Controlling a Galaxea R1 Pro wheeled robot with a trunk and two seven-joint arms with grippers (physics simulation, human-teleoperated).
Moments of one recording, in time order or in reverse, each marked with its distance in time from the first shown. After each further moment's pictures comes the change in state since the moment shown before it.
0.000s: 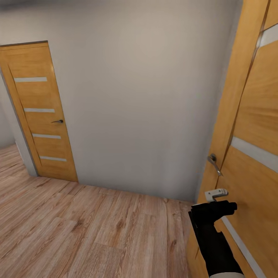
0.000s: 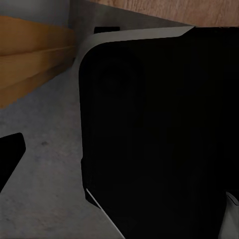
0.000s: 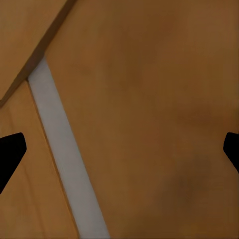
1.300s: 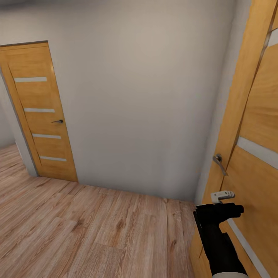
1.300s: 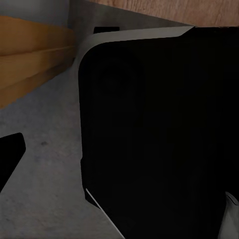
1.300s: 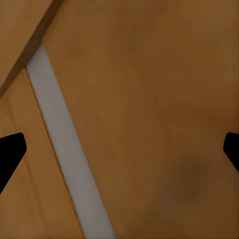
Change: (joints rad) left arm 0.000 0.000 0.000 0.000 0.000 0.000 -0.001; right arm -0.001 -0.010 -0.056 0.000 0.001 0.001 -0.001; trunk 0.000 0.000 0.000
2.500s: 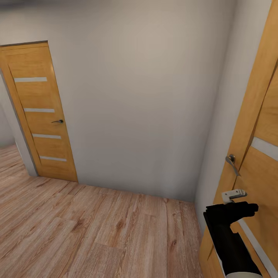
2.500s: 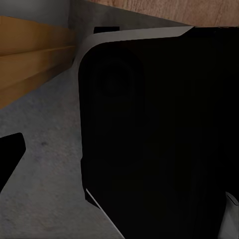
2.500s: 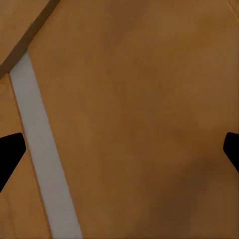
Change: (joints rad) left arm 0.000 0.000 0.001 0.000 0.000 0.000 0.000; right arm 0.001 -0.107 0.004 0.009 0.017 0.003 0.003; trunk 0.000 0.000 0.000
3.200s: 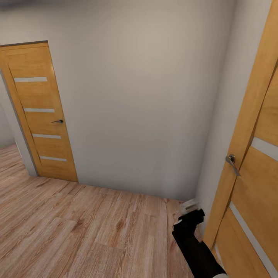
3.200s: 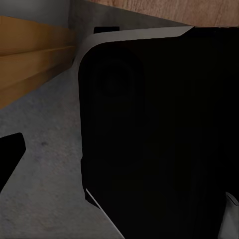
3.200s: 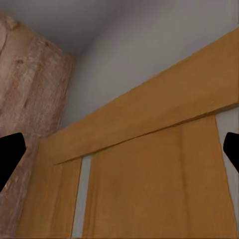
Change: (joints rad) left arm 0.000 0.000 0.001 0.000 0.000 0.000 0.000; right arm 0.000 0.081 0.339 0.315 -0.222 -0.233 0.011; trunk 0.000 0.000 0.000
